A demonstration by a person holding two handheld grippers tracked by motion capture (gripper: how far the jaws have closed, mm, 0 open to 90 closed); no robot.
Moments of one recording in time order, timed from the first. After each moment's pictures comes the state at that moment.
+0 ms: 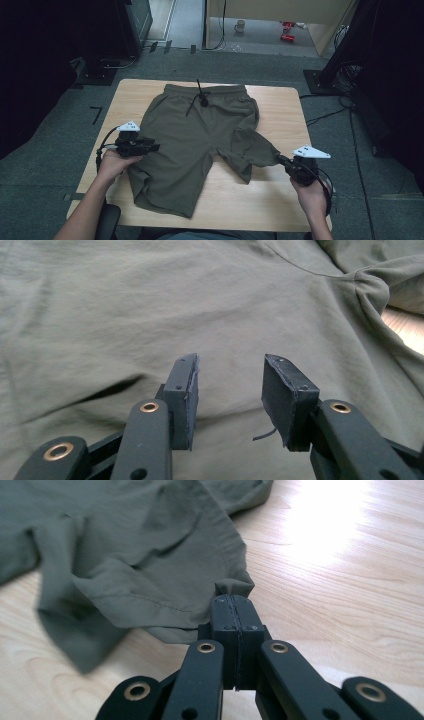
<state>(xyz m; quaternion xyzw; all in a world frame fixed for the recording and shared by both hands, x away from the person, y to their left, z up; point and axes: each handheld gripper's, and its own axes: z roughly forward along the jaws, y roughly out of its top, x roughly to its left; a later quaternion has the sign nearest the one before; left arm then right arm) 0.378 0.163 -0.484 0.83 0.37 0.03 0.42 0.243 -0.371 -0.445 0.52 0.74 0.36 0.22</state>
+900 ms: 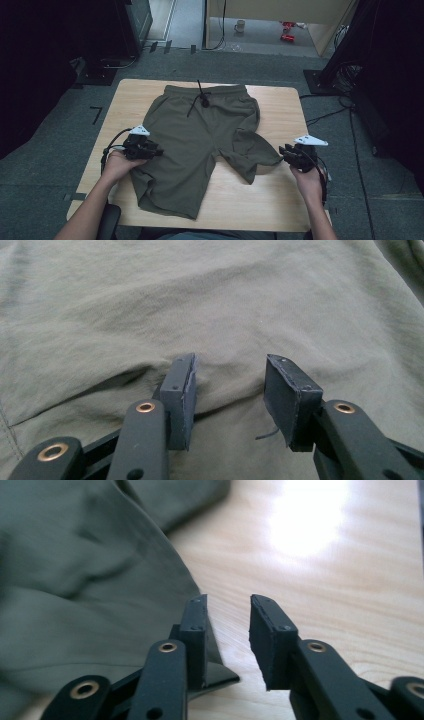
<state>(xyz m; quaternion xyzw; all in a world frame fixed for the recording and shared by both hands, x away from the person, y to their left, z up) 0.381 0.146 -0.501 0.86 0.36 0.04 0.36 0.289 -0.390 -0.465 0.54 0.72 0.35 0.24</state>
